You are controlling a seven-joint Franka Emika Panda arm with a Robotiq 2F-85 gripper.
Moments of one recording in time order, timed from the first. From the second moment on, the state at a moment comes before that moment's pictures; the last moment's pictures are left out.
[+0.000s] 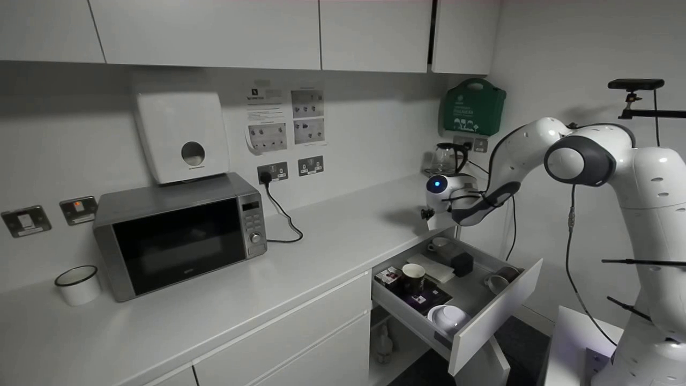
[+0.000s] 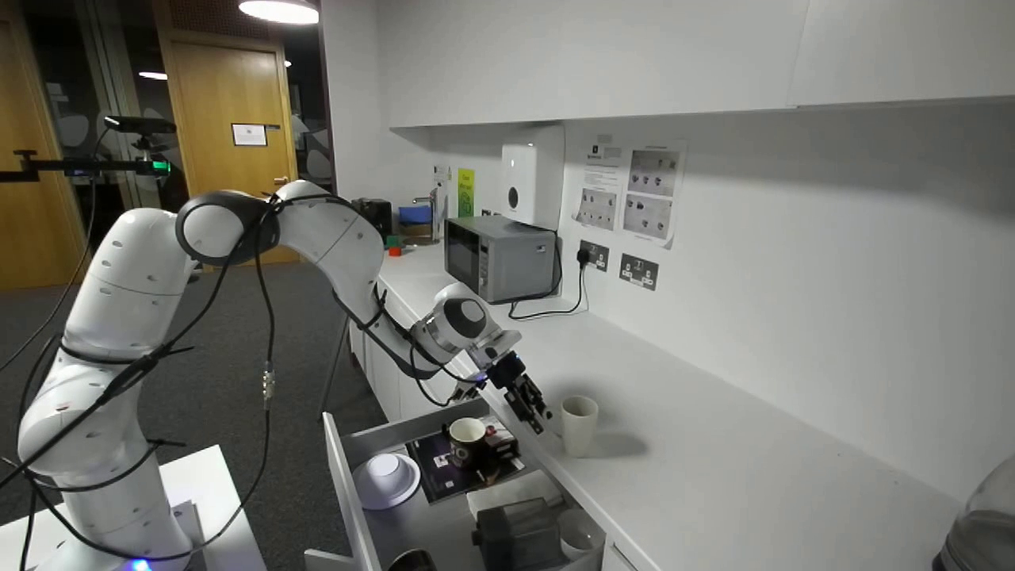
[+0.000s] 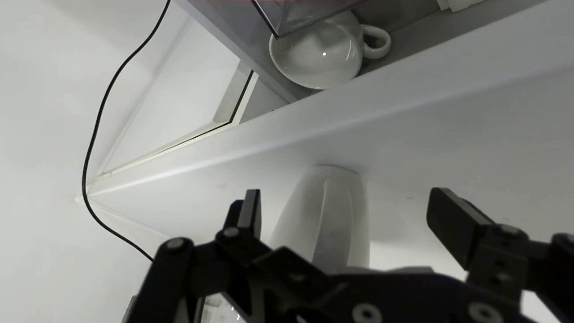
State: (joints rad) arm -0.13 0.47 -0.27 -1.87 -1.13 2.58 1.45
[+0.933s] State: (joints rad) arm -0.13 0.51 -0.27 -1.82 -1.13 2.58 1.45
